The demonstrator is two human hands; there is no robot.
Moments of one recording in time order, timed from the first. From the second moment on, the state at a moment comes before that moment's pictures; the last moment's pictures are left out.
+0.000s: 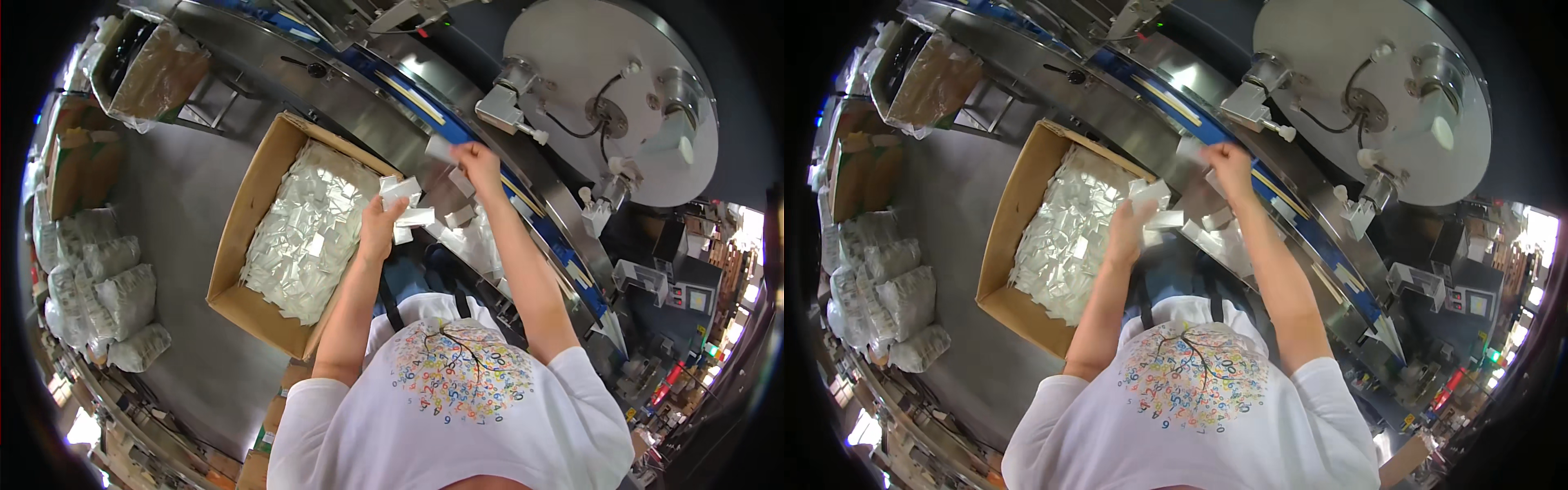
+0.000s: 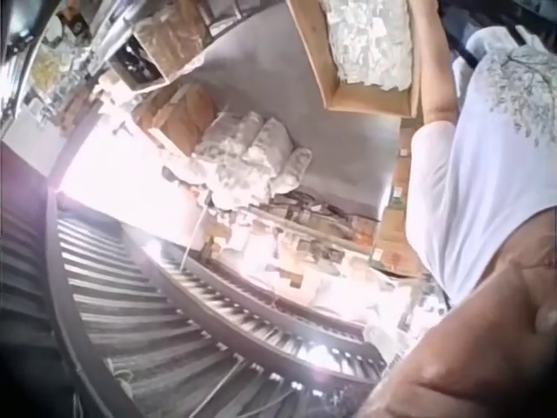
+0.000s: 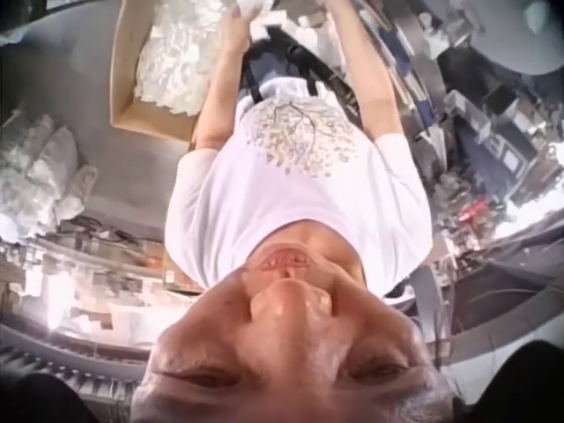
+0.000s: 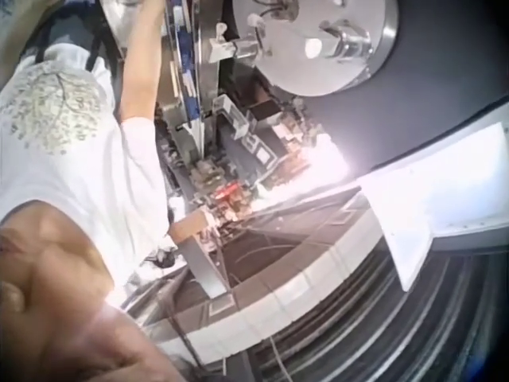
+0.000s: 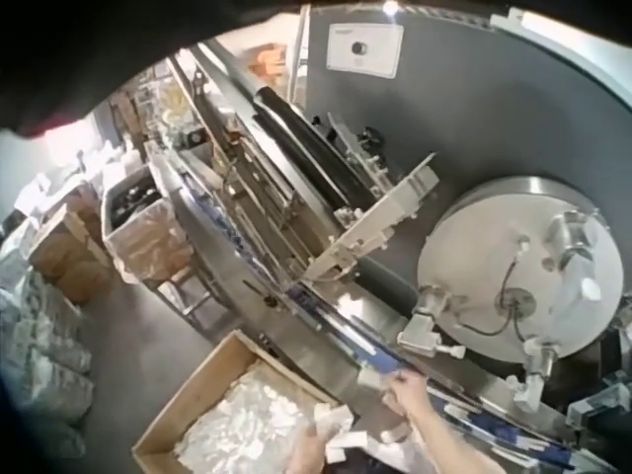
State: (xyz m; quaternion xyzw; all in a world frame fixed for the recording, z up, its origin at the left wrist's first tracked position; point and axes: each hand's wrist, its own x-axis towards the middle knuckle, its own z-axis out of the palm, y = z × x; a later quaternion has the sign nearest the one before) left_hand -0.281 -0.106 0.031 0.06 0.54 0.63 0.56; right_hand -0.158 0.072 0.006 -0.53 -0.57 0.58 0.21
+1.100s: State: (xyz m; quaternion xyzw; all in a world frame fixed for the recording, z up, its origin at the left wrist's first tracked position) left_hand -0.269 -0.093 0.025 0.04 0.43 0.60 0.67; right_hand -0.029 0.068 -0.026 -0.53 -0.84 0.03 0.14
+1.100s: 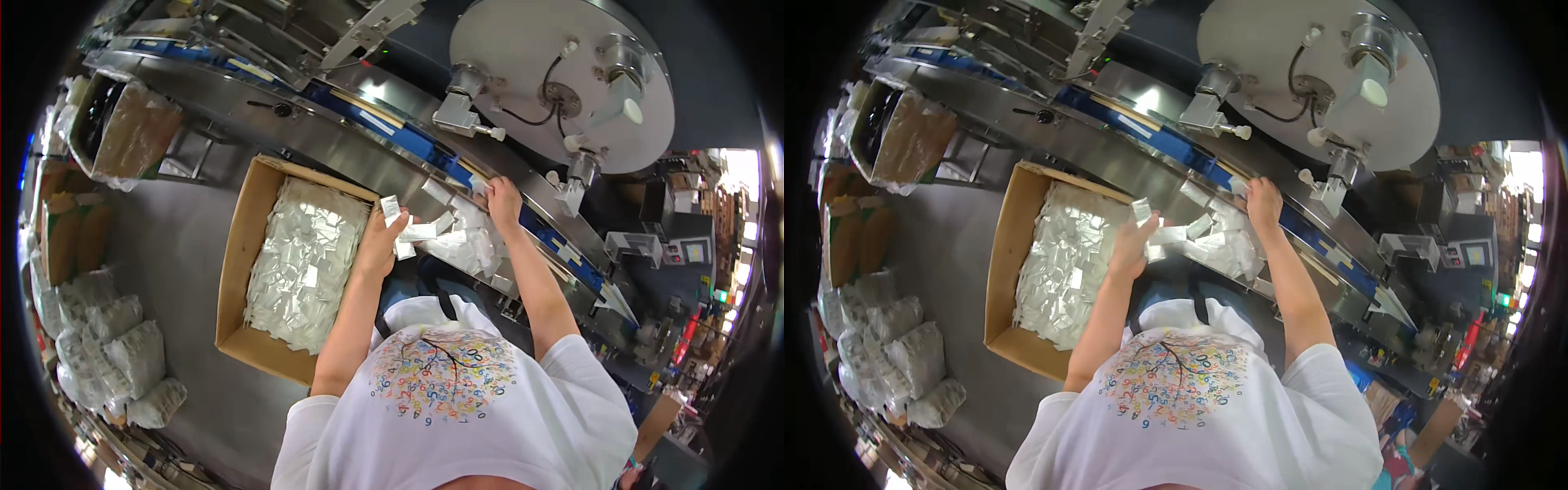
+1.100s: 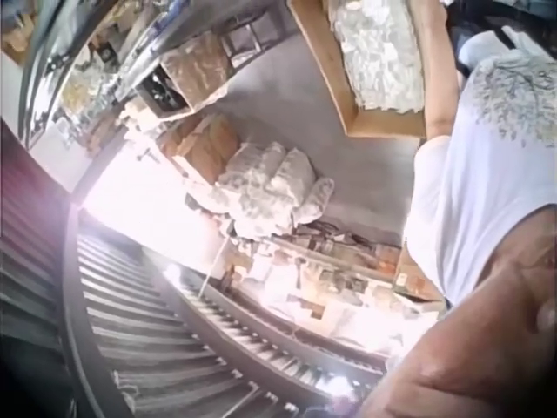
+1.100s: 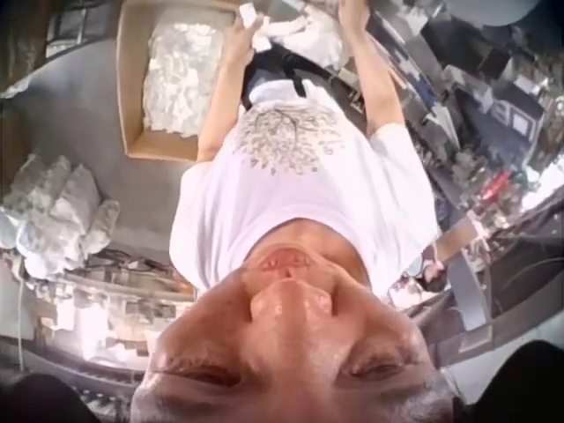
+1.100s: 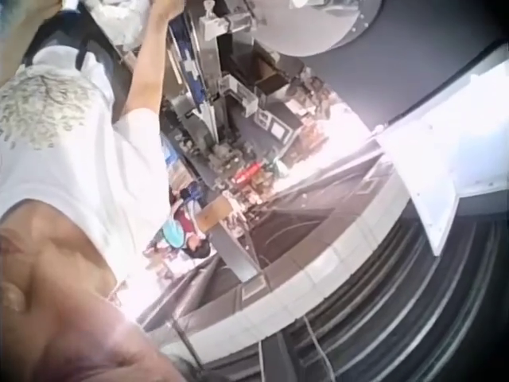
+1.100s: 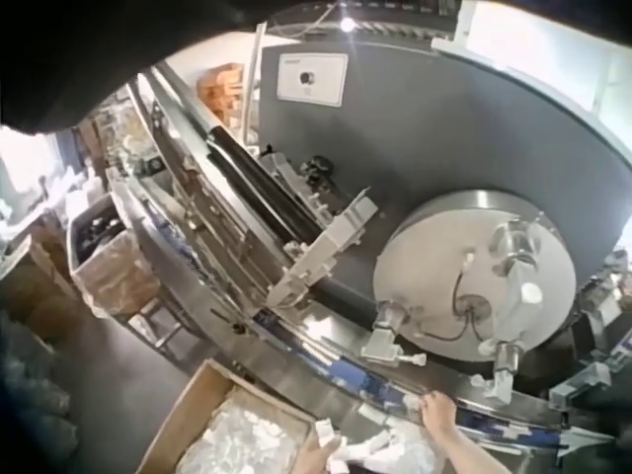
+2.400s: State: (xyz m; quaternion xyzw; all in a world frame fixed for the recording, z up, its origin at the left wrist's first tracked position) left_hand -0.042 0.015 0.013 0.21 0.38 0.34 0.83; right_hand 0.171 0.015 0.047 -0.69 -0.39 0.52 0.32
